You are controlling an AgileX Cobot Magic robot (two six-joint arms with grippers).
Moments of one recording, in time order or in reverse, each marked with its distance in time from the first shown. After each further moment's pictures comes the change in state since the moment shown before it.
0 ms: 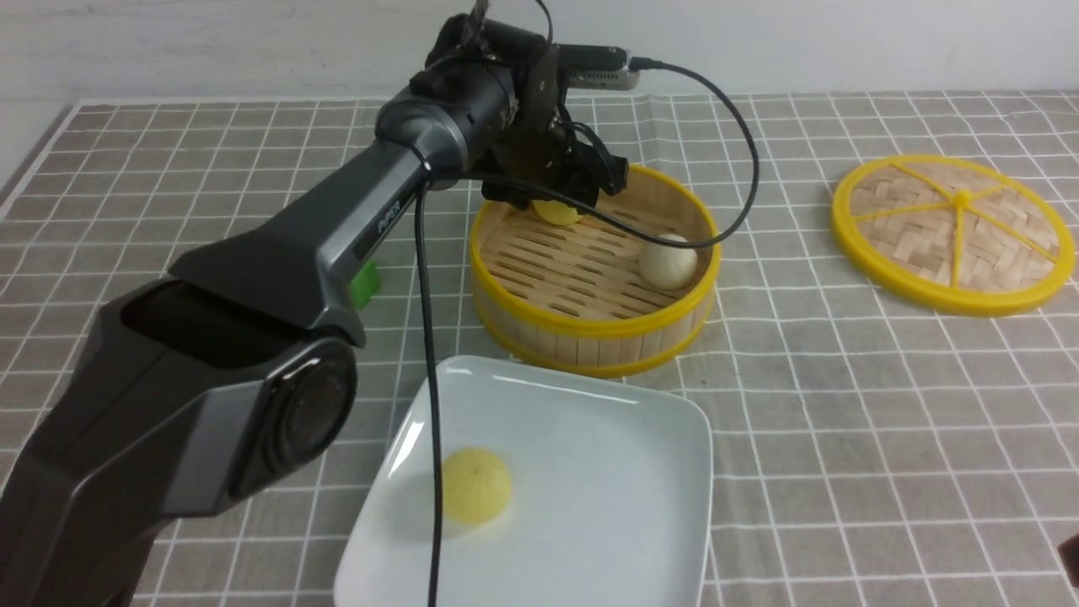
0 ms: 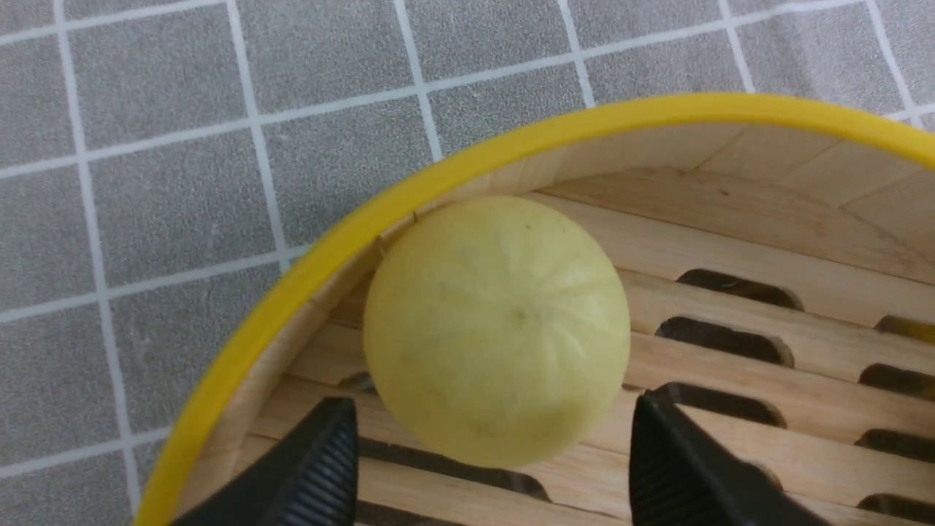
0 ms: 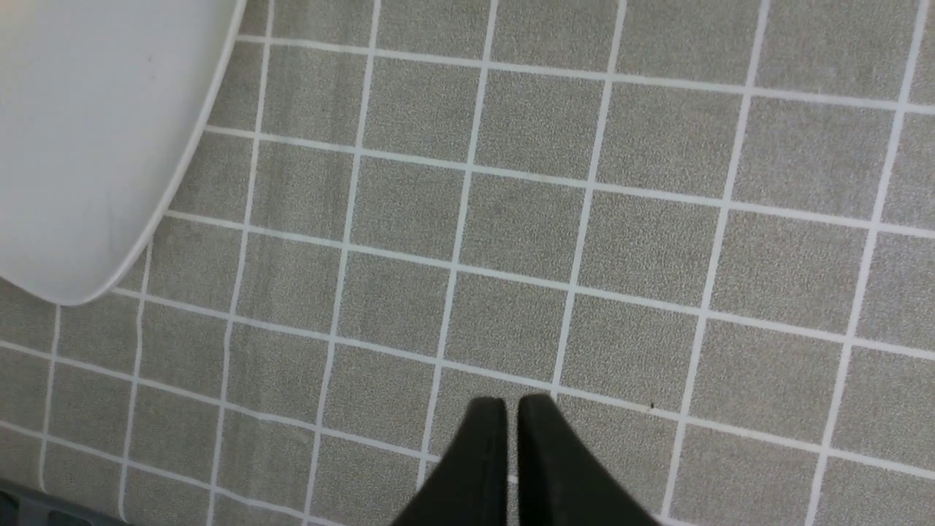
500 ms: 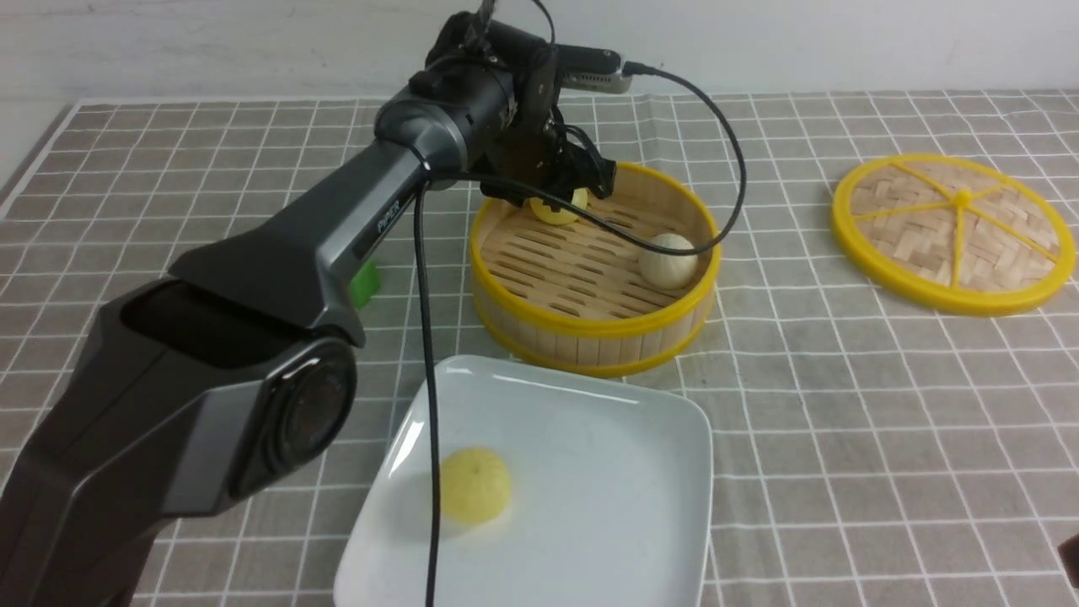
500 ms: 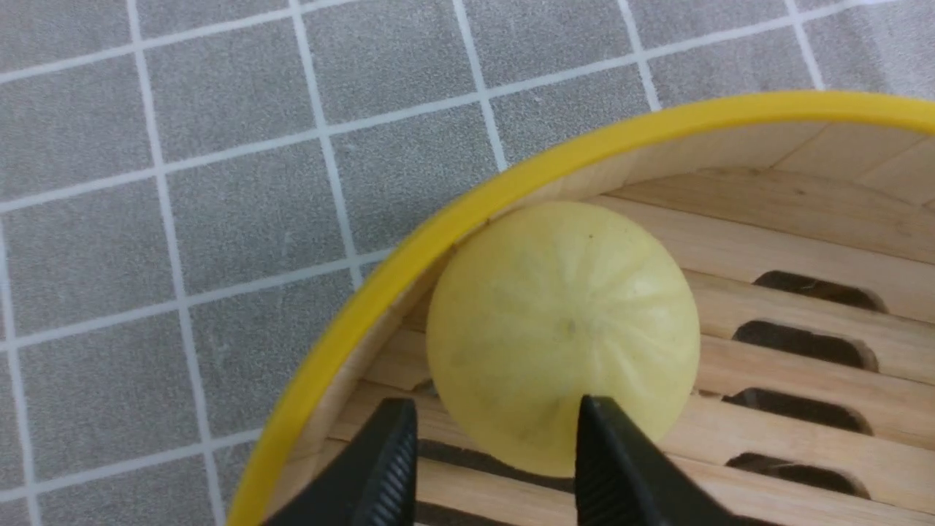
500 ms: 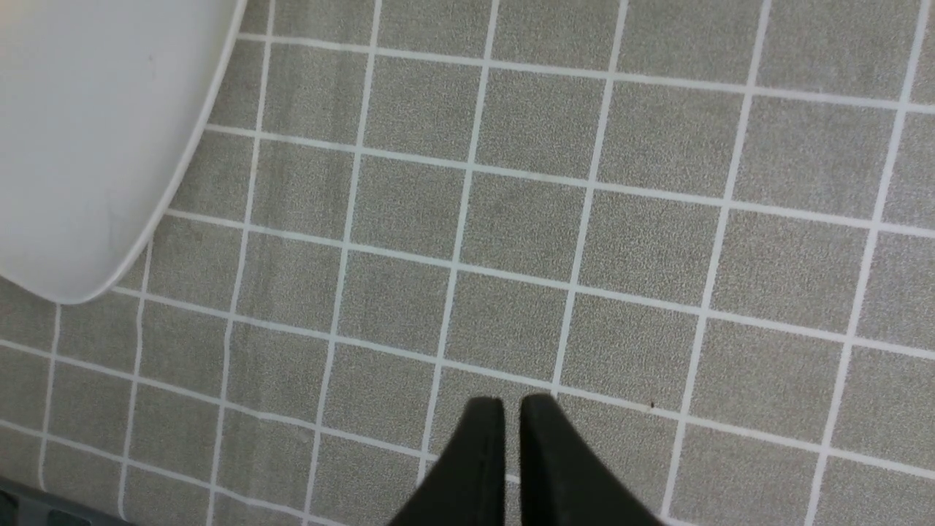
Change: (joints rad) right arm 0.000 0.000 0.000 0.000 0.000 0.000; left arm 0.000 0.002 0.000 0.076 0.011 -0.001
